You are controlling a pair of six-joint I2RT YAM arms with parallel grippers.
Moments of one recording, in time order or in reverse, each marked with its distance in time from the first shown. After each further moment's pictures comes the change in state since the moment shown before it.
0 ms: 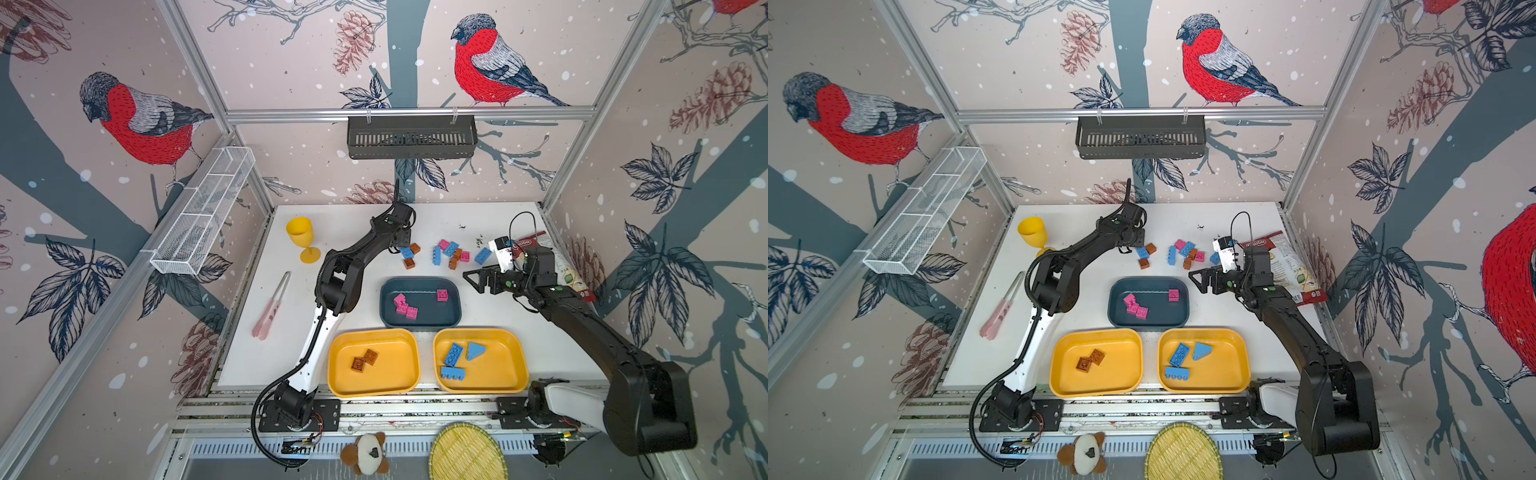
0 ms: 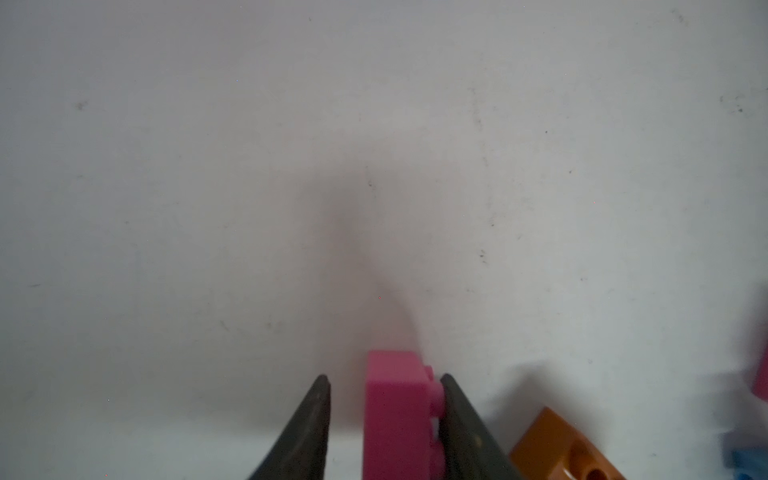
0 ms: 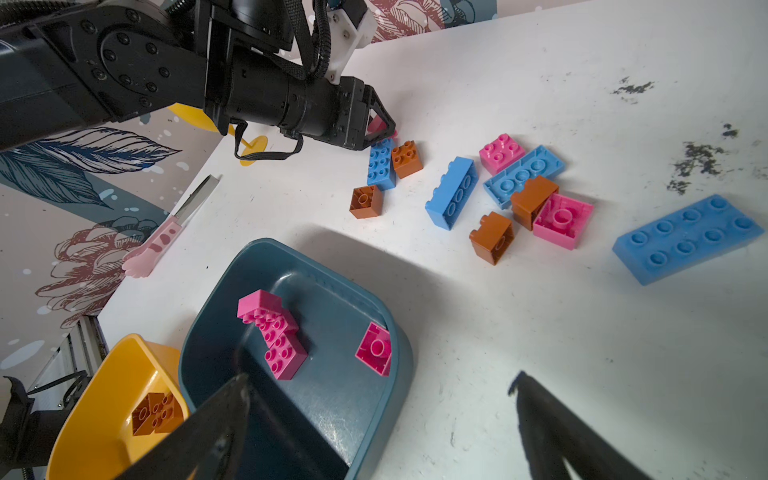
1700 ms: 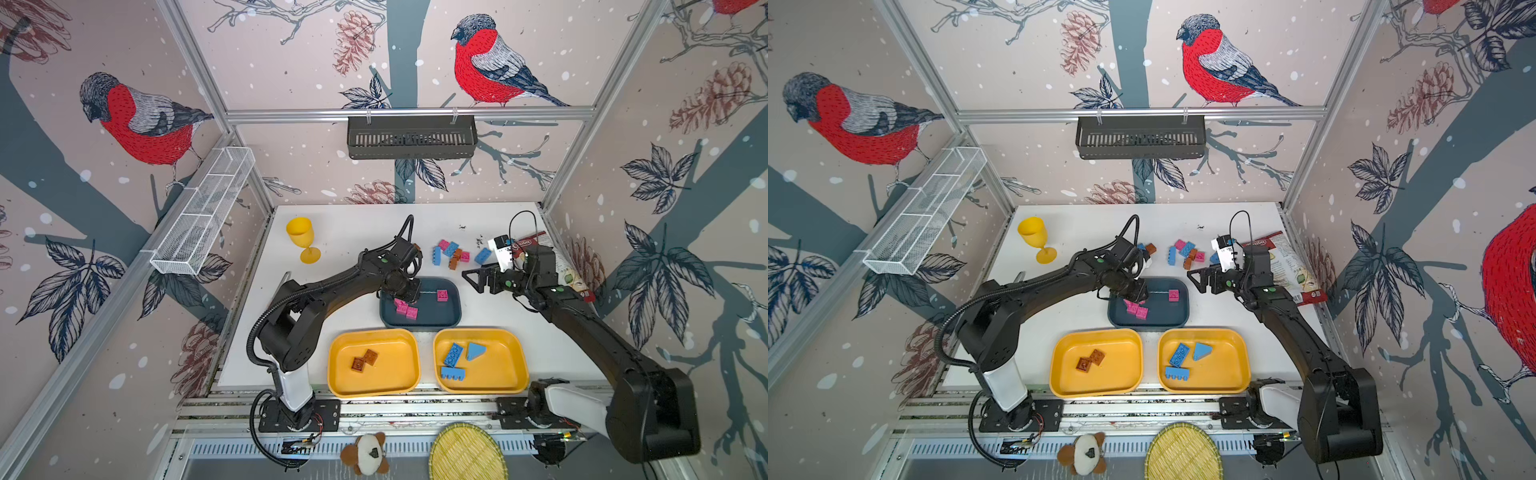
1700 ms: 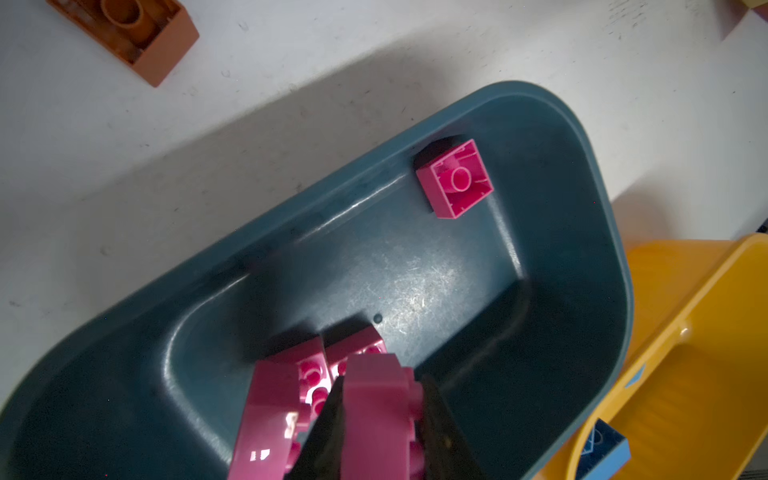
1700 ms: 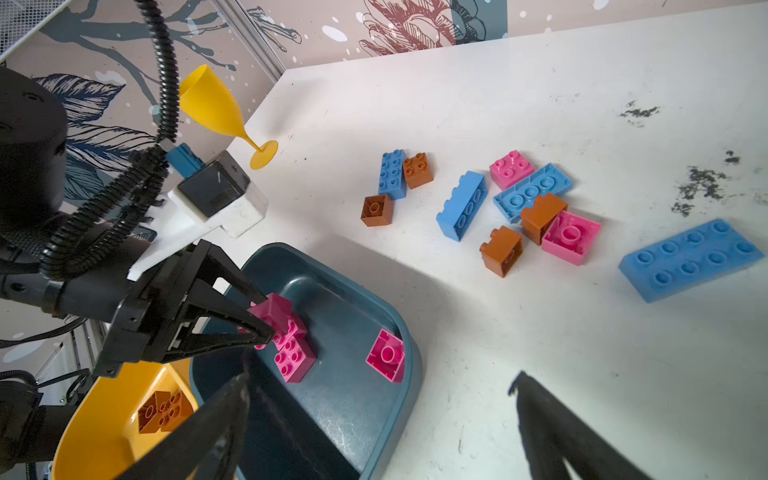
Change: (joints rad) left arm -0.220 -0.721 -0.874 -0.014 0.415 0.041; right arm 0.022 -0.032 0.009 -0.010 0.008 -0.002
